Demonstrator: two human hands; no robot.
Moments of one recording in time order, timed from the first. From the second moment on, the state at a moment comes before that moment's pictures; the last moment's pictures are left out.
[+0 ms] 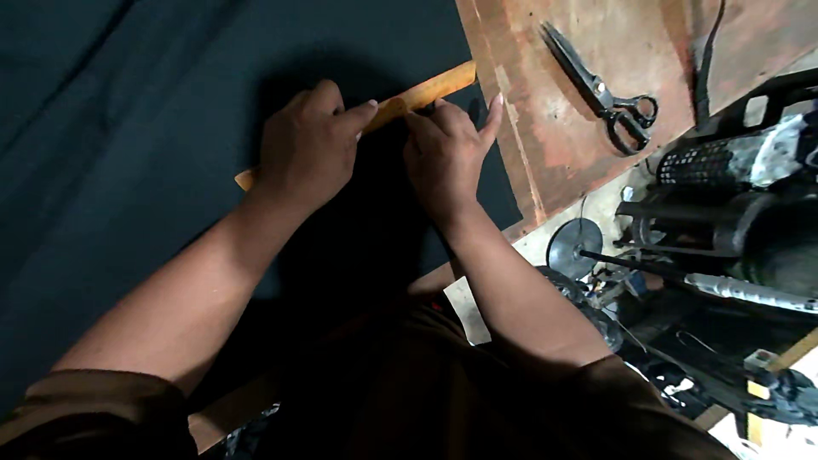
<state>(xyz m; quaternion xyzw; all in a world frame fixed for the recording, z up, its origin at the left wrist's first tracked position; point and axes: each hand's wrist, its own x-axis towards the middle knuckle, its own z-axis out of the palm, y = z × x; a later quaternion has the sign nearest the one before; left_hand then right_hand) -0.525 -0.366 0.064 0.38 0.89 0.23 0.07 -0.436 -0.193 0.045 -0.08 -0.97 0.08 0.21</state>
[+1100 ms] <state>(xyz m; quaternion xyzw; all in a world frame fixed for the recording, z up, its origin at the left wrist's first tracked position) -0.413 -0.350 0.071 0.32 0.92 0.17 0.13 -0.176 -0.131 0.046 -0.07 -0.65 0.73 -0.17</state>
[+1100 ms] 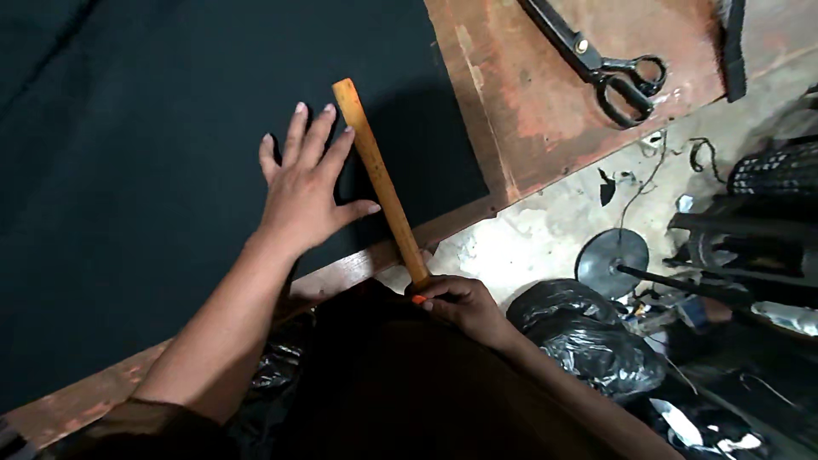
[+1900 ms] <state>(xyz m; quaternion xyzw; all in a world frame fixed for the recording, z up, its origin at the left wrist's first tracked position) -0.427 -0.336 0.054 0.32 0.93 0.15 0.10 -0.186 -0.123 0.048 -0.10 -0.61 0.75 -0.23</state>
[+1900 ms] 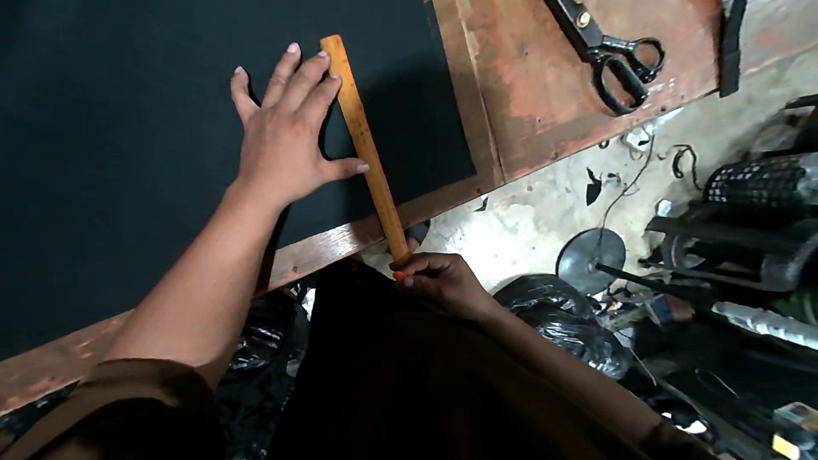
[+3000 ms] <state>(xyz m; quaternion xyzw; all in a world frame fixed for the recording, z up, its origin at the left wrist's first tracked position) -0.427 -0.333 0.055 0.32 0.93 0.13 0.10 -0.189 -0.113 0.044 -0.08 -0.64 0.72 -0.24</state>
